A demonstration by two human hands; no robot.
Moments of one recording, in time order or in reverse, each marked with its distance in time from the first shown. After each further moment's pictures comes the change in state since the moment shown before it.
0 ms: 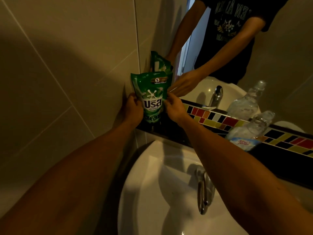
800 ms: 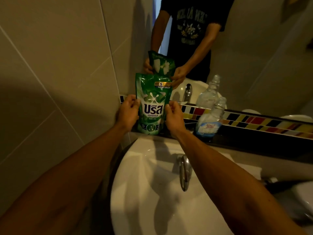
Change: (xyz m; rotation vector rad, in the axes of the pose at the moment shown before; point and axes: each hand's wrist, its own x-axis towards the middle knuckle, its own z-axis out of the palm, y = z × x) left_hand -0.058 0.028 0.012 -0.333 -0.315 0.098; right_hand -0.105 0.021 -0.040 0.293 0.394 -0.052
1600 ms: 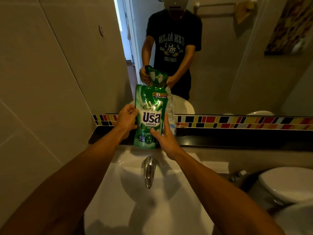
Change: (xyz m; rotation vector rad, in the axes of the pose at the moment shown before) left_hand -0.102 0.088 0.145 -0.040 -0.131 0.006; right_hand -0.093 -0.006 -0.167 0.272 -0.202 -0.024
